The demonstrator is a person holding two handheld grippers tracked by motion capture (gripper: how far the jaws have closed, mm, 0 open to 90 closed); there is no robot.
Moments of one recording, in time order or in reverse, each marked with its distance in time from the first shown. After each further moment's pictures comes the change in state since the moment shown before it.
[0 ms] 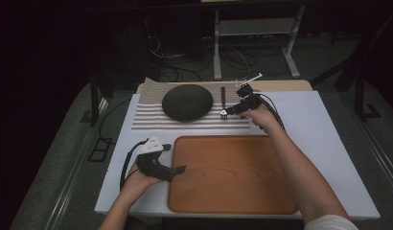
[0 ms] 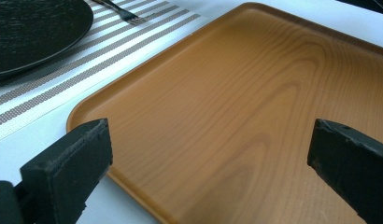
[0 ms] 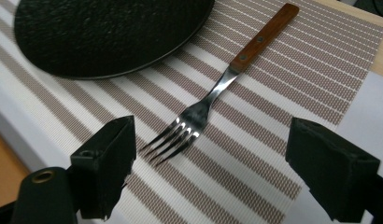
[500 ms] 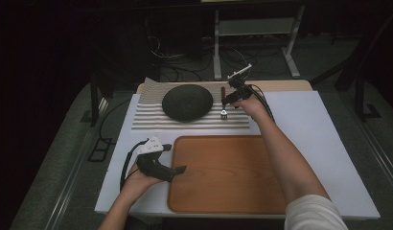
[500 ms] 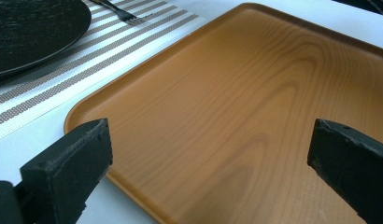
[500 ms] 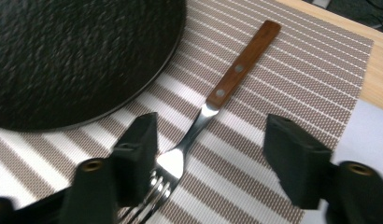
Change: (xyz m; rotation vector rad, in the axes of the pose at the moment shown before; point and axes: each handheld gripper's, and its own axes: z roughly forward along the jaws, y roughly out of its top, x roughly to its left) left arm 0.001 0.000 0.000 -0.004 -0.006 -0.001; right arm -0.009 0.038 0.029 0.064 -0.067 0.056
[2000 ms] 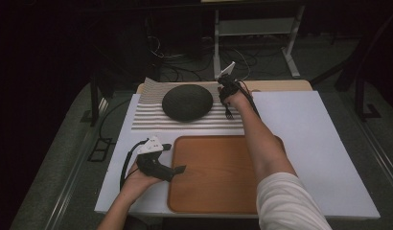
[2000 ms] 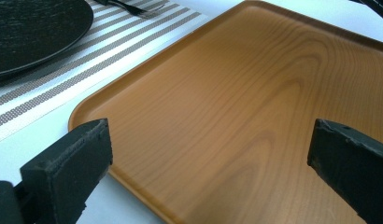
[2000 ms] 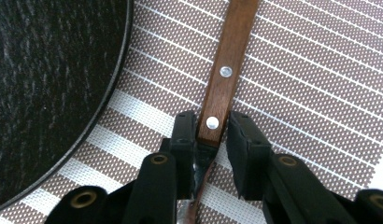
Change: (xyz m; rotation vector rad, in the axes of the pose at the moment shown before) left arm 0.003 -0.002 0.001 0.005 0.004 0.011; right arm 0.001 0.036 0.060 0.245 -0.104 0.084
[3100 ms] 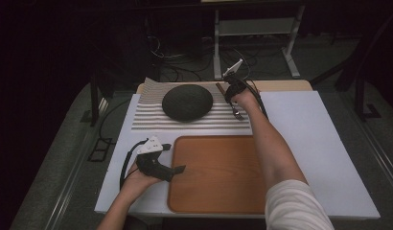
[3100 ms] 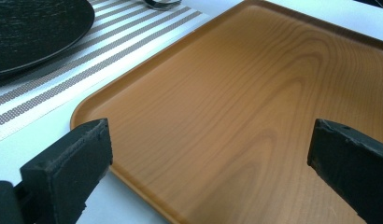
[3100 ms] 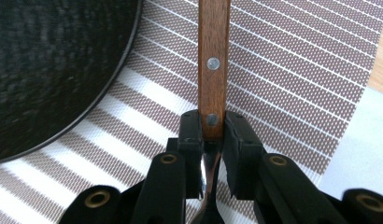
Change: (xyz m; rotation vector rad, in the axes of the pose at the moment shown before) left arm 0.001 -0.001 -0.001 -0.001 0.002 0.000; right arm -0.015 -0.015 -0.028 -0.037 0.065 -0.029
